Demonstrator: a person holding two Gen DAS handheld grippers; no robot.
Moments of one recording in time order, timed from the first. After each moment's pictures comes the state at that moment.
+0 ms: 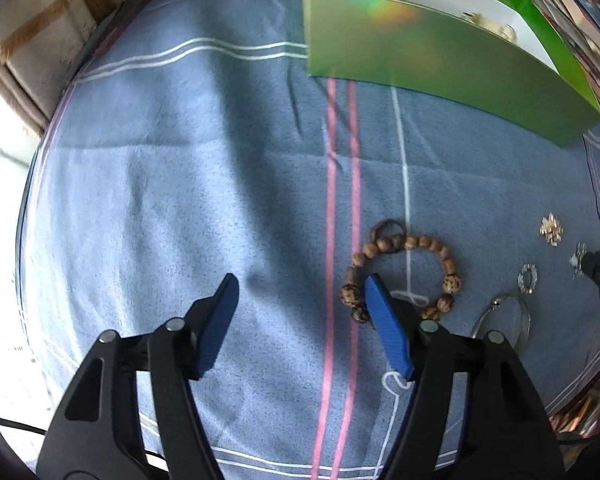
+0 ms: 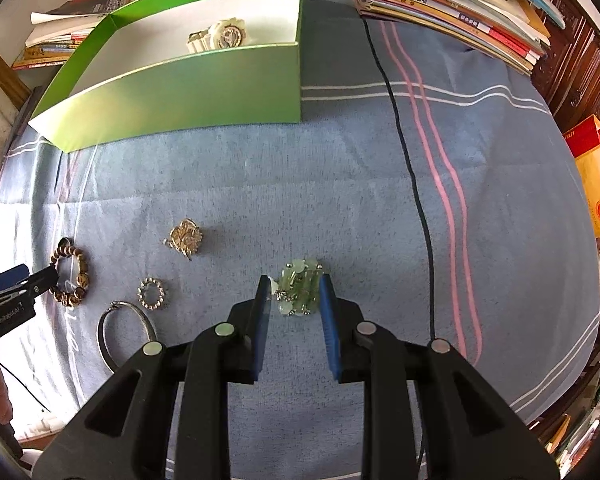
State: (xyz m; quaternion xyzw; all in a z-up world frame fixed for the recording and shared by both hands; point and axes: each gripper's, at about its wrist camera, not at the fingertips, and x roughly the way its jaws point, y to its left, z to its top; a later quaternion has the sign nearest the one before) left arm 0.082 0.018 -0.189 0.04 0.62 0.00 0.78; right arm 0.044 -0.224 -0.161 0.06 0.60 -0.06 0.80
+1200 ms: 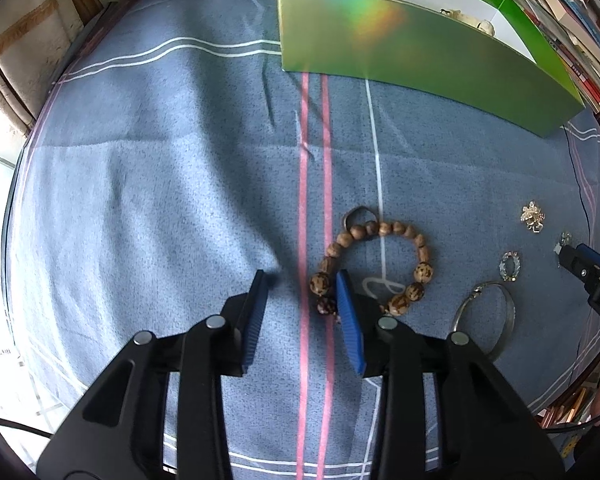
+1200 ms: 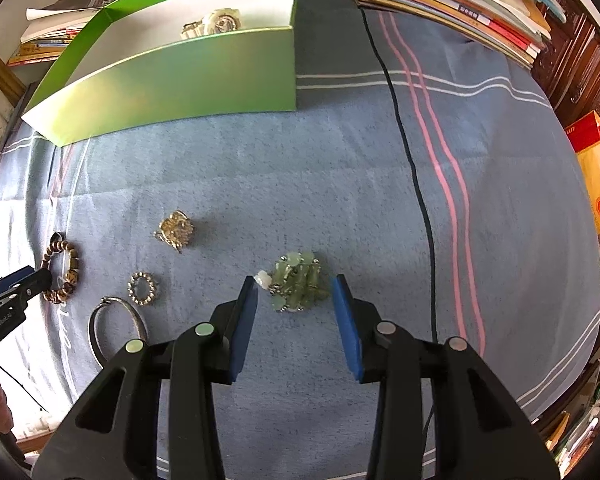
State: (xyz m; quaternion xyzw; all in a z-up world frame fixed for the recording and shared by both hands) left arm 0.071 0.013 -0.189 0.02 0.62 -0.02 0.78; right arm 0.034 -0.241 -0.173 0.07 0.60 -0.06 0.79
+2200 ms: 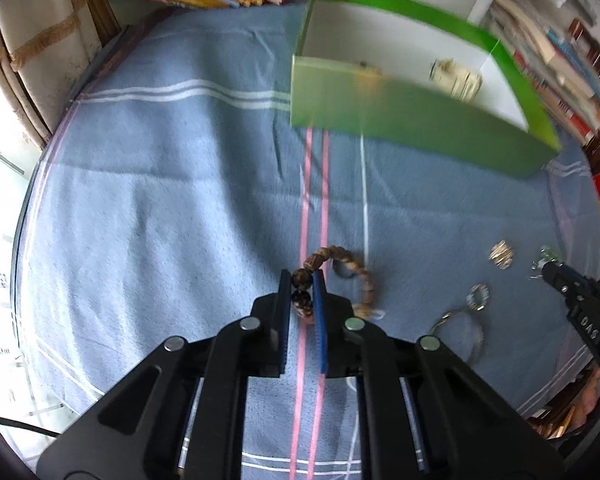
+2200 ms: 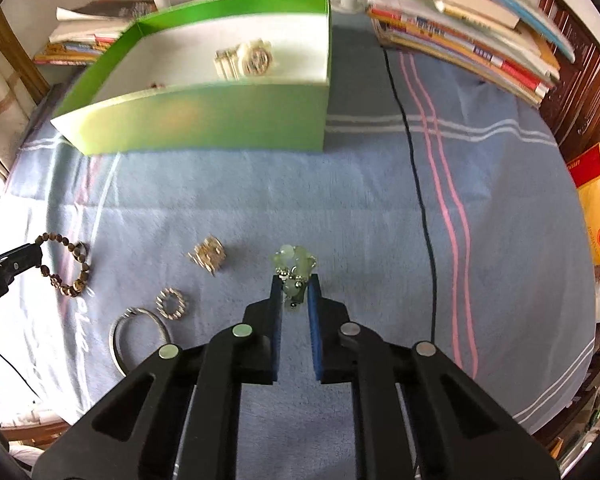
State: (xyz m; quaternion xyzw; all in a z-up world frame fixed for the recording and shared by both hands) left arm 0.075 0.018 -0.143 -0.01 0.57 -0.02 0.82; right arm 0.035 -0.230 -0.159 0.04 0.56 -0.03 0.82
